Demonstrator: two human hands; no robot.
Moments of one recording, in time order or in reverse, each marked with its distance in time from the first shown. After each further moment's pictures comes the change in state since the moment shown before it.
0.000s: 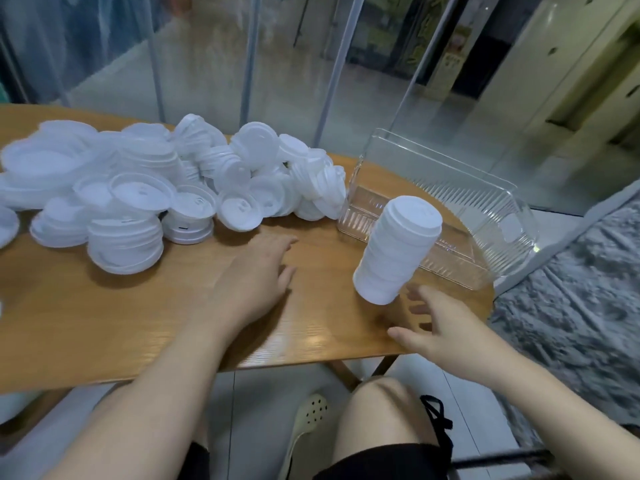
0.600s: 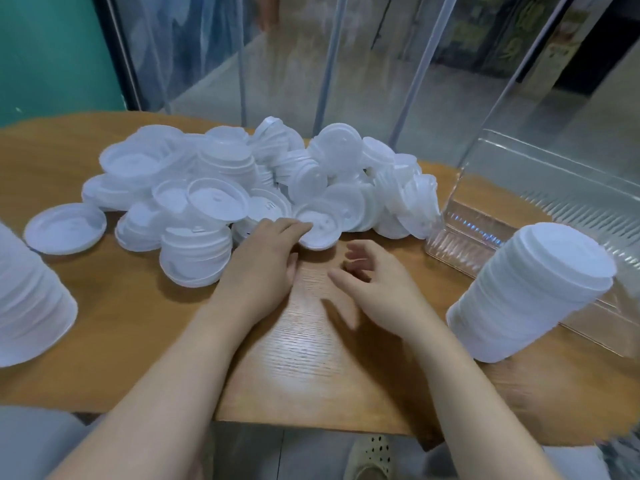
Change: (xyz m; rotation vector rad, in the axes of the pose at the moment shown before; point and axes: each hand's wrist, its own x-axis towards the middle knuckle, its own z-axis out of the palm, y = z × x) left_hand 0.015 -0.078 -0.038 0.220 0.198 -0.061; right_hand 0.142 -0.135 0.093 0.483 -0.021 -0.222
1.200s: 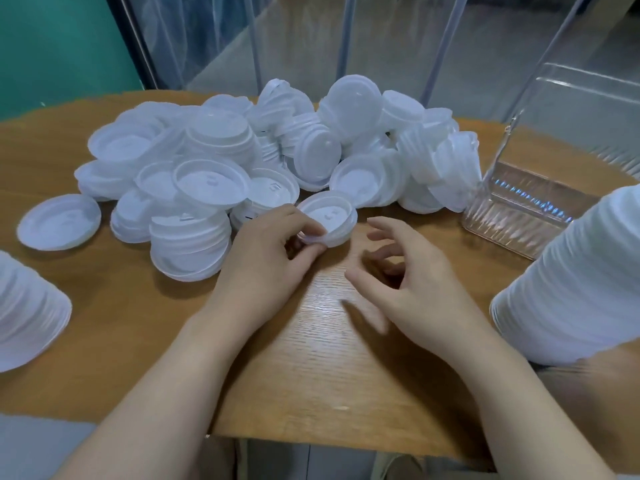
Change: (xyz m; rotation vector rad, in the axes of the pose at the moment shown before) left_hand -0.005 0.006 0.000 -0.215 0.091 -0.064; right_hand -0.003 0.025 0.001 -0.021 0.047 -0.194
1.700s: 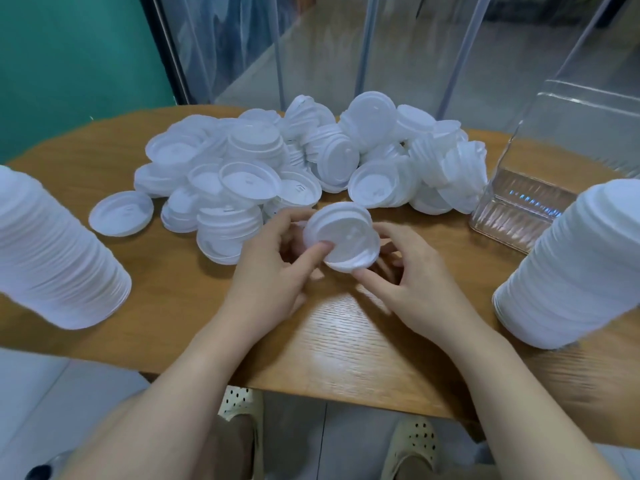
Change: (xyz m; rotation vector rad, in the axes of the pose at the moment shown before) left_hand -0.044 0.029 -0.027 -0.386 0.047 -0.247; right_hand -0.007 -0.002 0.007 -0.048 -0.039 -0.109
